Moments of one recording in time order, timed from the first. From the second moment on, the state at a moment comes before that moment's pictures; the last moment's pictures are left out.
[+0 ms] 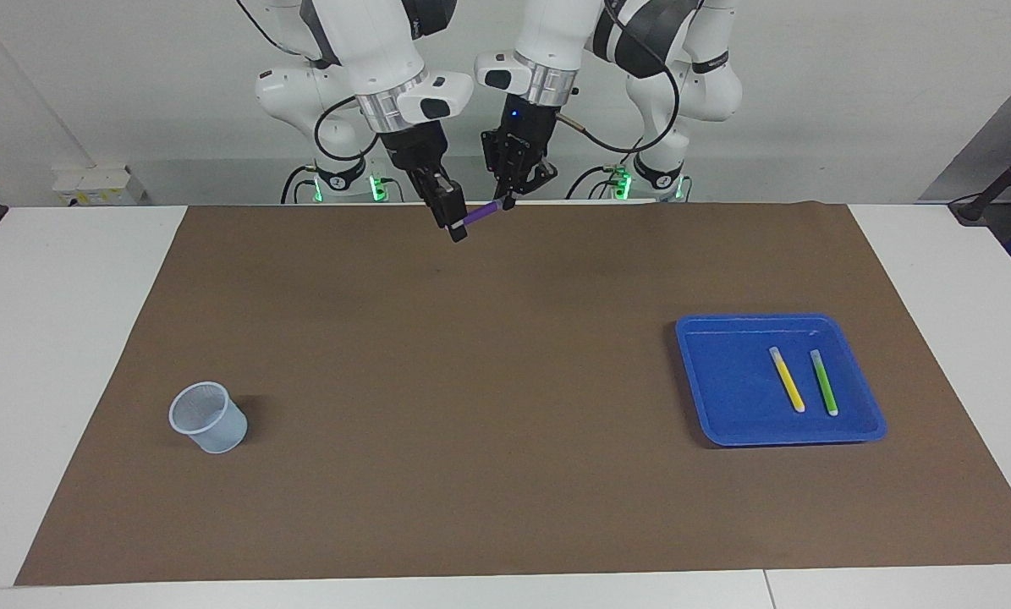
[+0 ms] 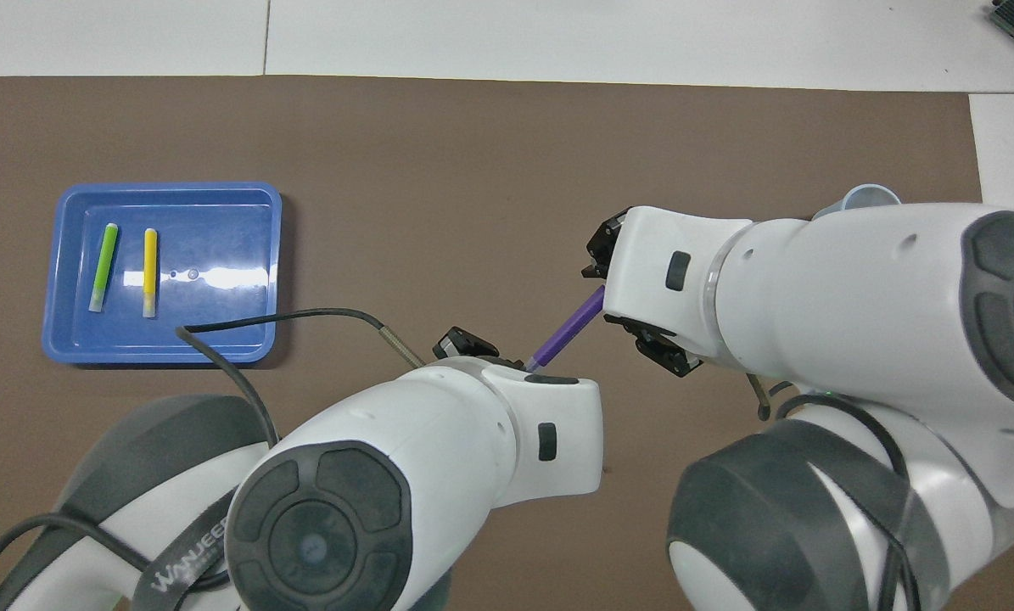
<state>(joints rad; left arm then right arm) -0.50 -0.07 -0.29 -1.79 -0.09 2.05 0.11 0.30 -0.04 0.15 -1.73 0.17 1.99 -1.69</state>
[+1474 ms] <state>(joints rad) -0.50 -0.06 -0.29 -1.78 -0.07 2.04 0.12 0.33 -0.06 0.15 -1.77 0.17 2.01 -1.72</state>
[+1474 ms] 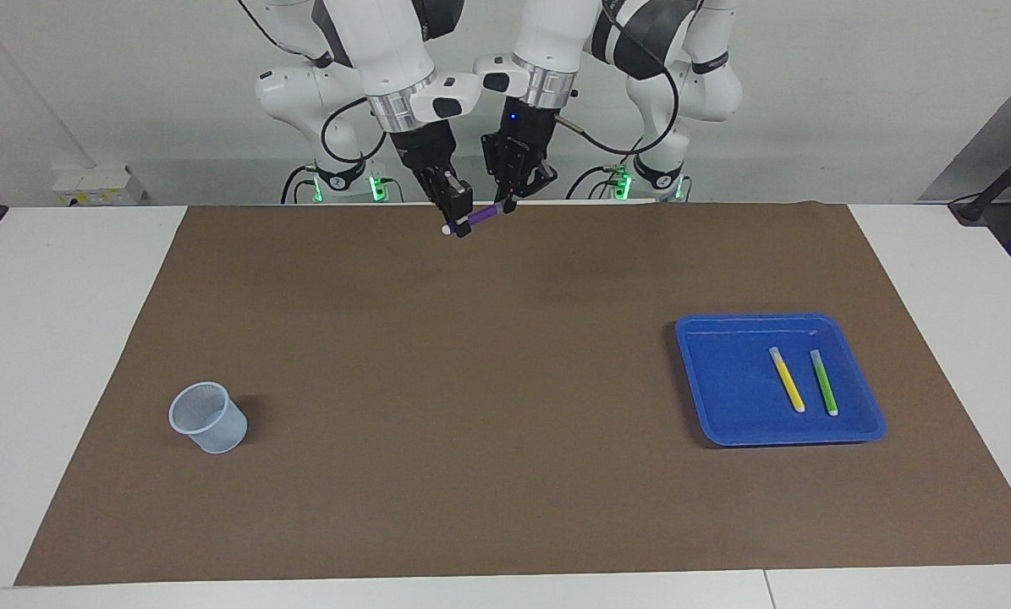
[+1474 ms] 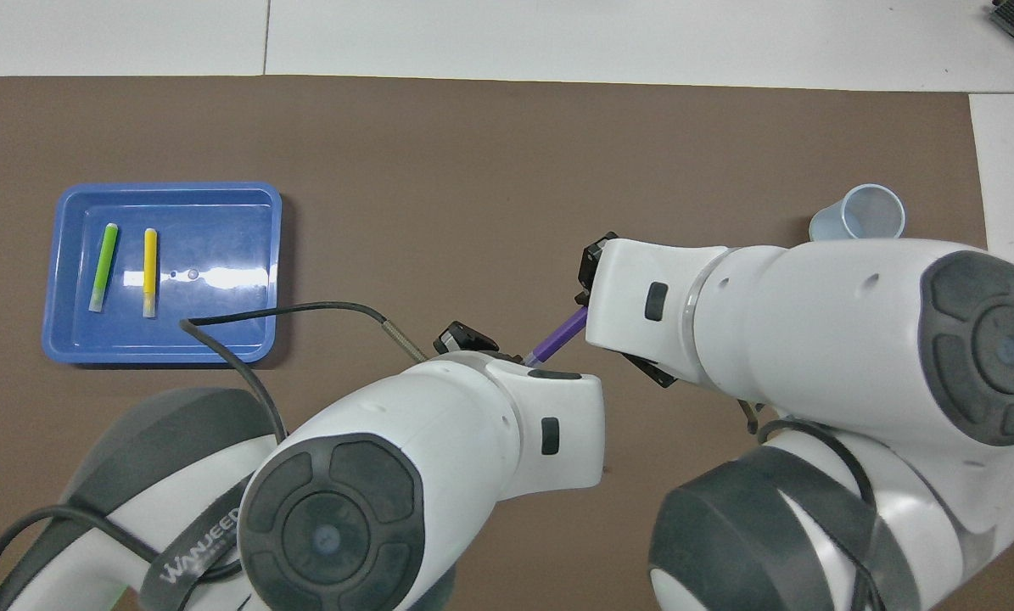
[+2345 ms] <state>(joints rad) -0.50 -0.05 -0.28 -1.78 -0.07 2.04 0.08 0.31 -0.06 0.14 -1.77 0.17 2.01 -1.71</state>
